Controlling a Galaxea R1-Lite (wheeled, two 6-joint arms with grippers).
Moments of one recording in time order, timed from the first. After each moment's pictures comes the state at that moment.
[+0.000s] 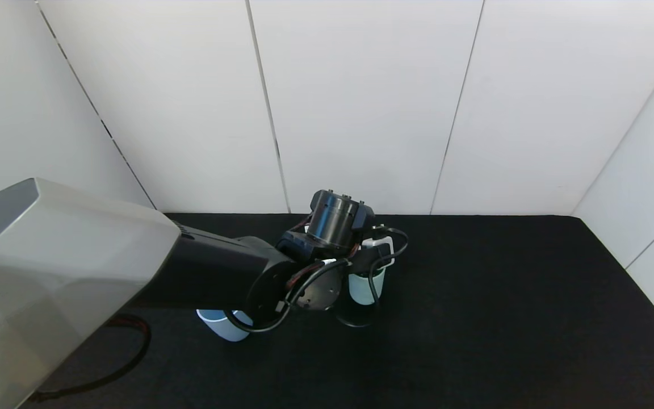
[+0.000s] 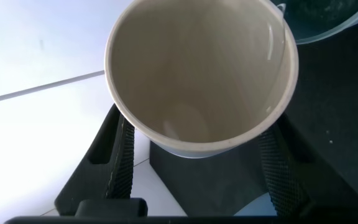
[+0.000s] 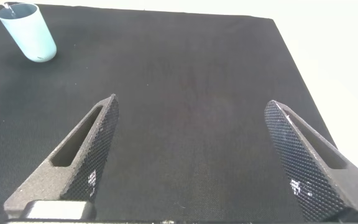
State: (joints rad) left arm -0.72 2.11 -1.36 -0.19 0.65 1.06; right arm 0.01 0.00 0.00 0.00 0.01 0.00
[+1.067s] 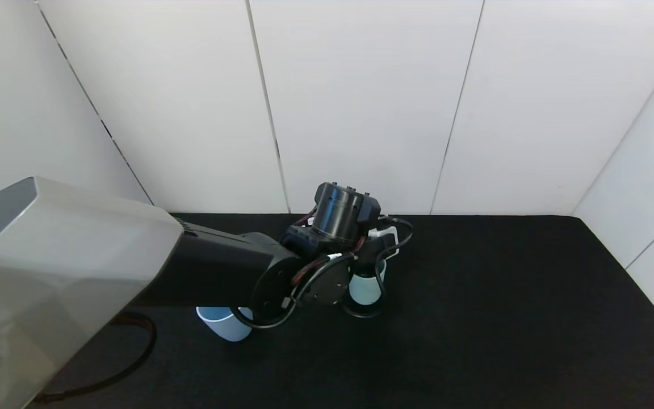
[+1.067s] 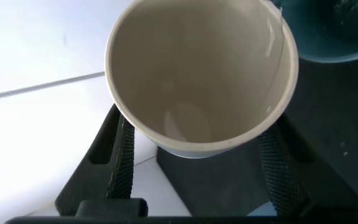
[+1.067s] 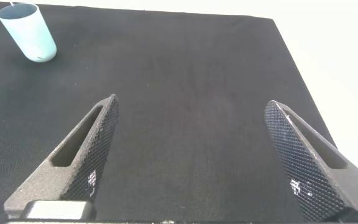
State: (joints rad) left arm -0.73 2.11 -1.39 -0.22 0.69 1.04; right arm 0.01 0.00 0.00 0.00 0.01 0.00
